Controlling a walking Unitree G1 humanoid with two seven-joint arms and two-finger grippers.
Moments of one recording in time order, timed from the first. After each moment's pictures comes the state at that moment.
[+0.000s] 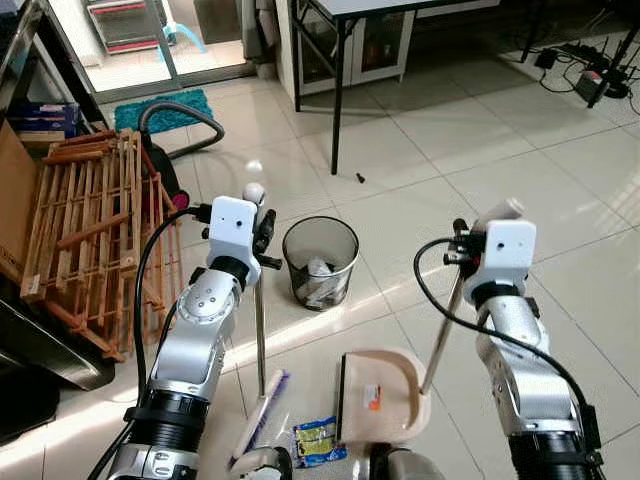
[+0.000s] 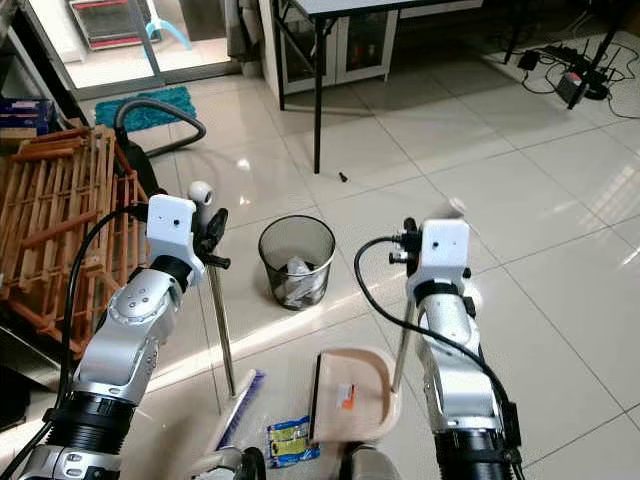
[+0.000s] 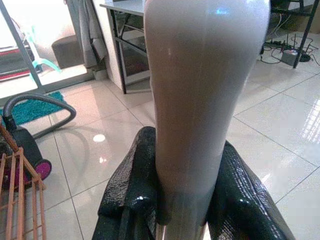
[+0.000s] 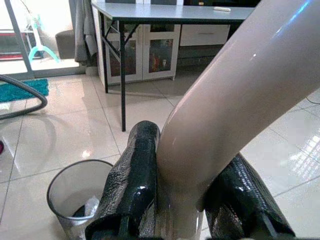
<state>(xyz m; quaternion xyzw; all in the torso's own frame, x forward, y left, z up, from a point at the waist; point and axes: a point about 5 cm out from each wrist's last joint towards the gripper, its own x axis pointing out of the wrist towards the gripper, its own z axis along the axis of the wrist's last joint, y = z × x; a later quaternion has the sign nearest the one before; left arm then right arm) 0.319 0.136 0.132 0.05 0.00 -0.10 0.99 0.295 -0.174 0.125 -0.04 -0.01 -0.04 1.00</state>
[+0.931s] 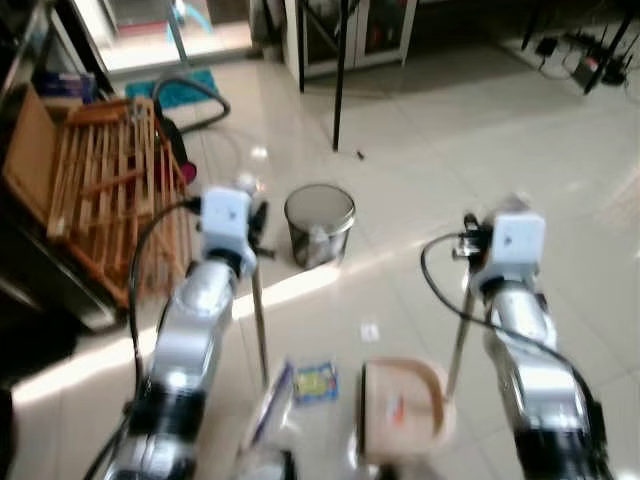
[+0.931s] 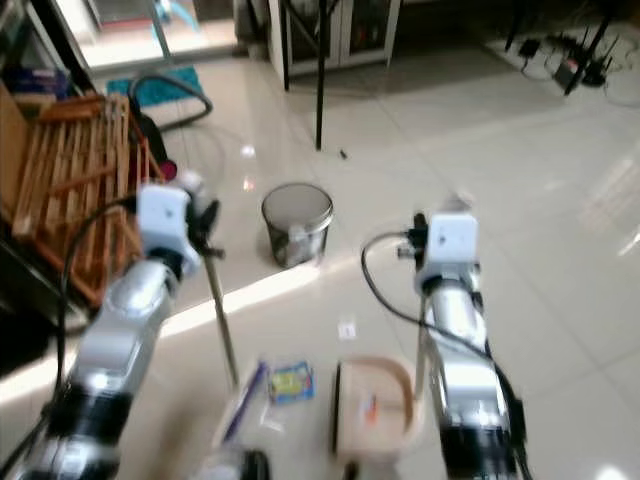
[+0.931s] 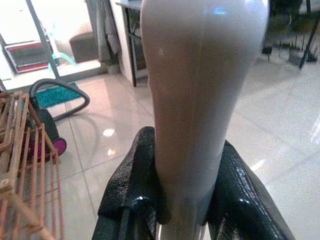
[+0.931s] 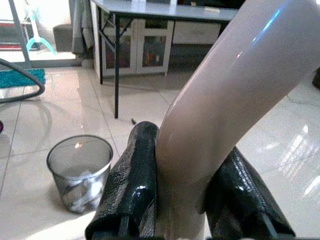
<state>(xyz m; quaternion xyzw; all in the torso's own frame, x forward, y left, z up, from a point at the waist) 0.323 0.143 0.140 0.04 -0.01 -0.08 1.00 0.297 -0.180 0.129 -0.06 -0.01 -0.05 1.00</state>
